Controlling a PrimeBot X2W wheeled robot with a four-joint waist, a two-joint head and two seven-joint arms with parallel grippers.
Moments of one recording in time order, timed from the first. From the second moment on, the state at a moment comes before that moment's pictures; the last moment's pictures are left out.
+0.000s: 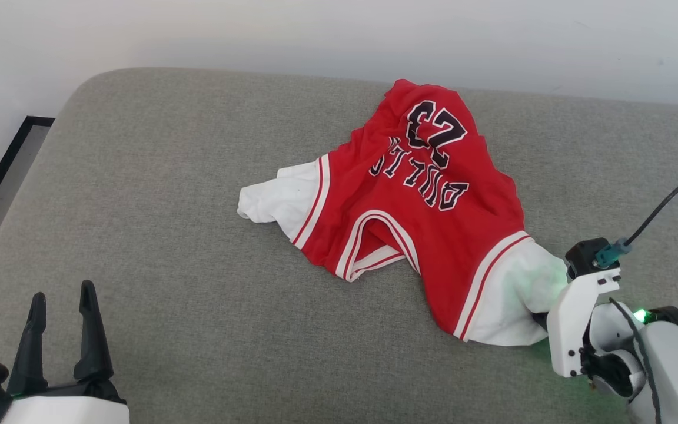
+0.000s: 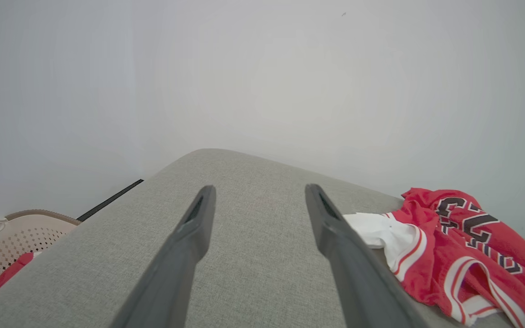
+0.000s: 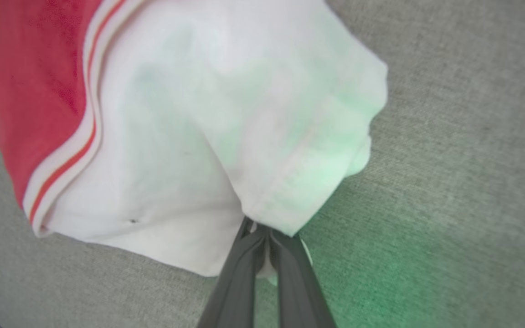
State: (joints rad) left arm 0.11 0.26 0.04 -0.04 -0.52 0.03 -0.26; right arm -0.35 -0.31 0.25 0.51 0.48 0.13 0.63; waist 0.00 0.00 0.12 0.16
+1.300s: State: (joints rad) left arm 0.08 0.23 0.12 -0.01 -0.51 -0.12 -0.11; right arm -0.25 -0.38 -0.05 0.38 0.41 0.13 0.60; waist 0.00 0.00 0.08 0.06
